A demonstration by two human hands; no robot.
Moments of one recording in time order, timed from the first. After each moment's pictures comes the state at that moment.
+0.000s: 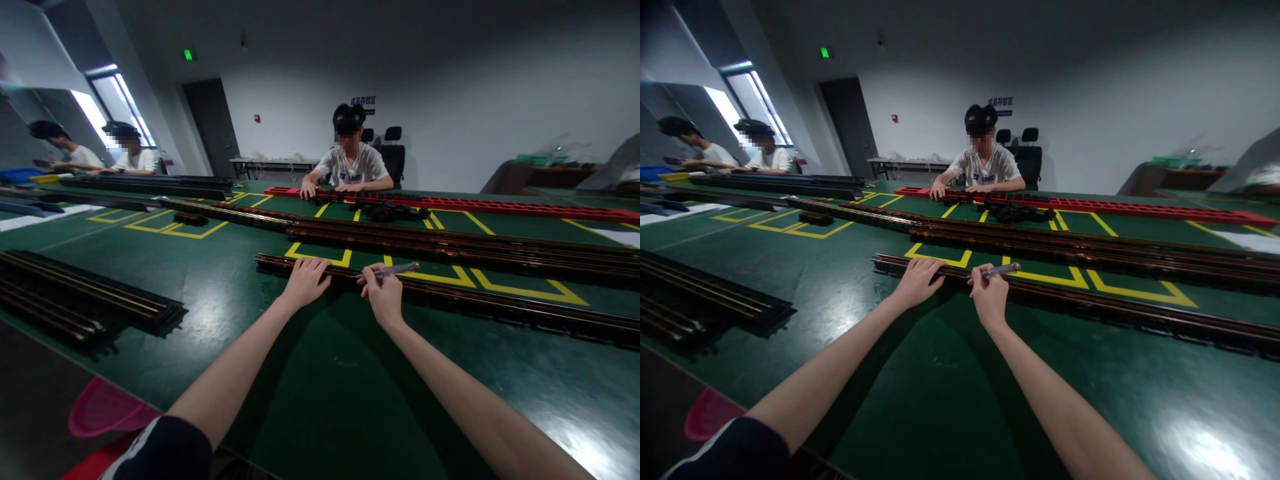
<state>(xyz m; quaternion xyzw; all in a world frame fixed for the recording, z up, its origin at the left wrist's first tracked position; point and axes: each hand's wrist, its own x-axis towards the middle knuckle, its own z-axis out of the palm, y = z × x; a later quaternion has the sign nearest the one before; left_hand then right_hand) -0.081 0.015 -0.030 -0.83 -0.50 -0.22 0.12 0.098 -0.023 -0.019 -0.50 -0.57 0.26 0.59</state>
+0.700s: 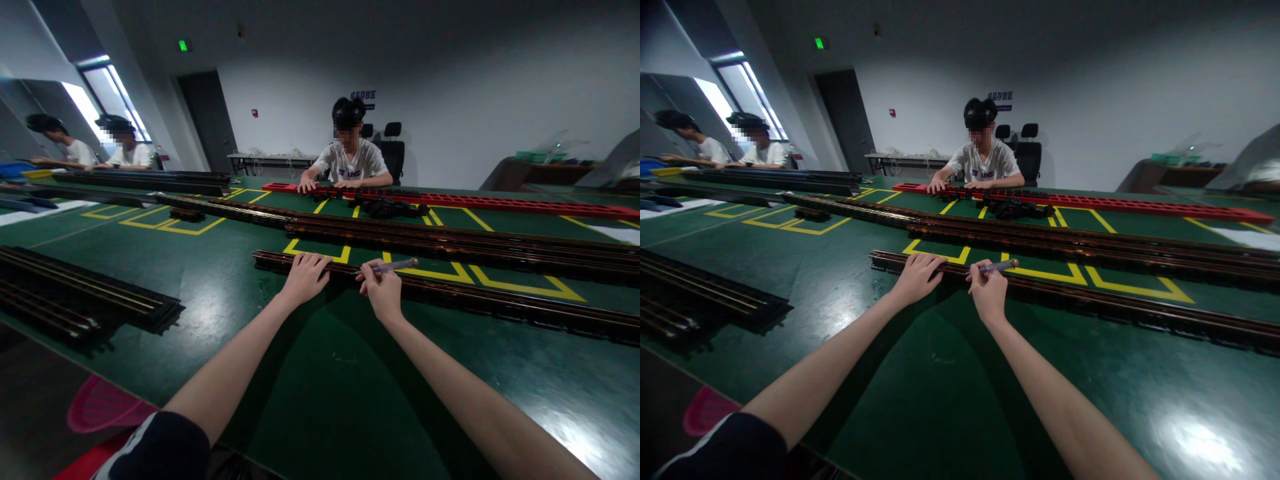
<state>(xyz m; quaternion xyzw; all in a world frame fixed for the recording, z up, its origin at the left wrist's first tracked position) -0.079 0.015 -0.031 -0.83 -0.49 -0.22 0.13 0.100 -0.021 -0.020 -0.50 -0.57 0.27 0.59</state>
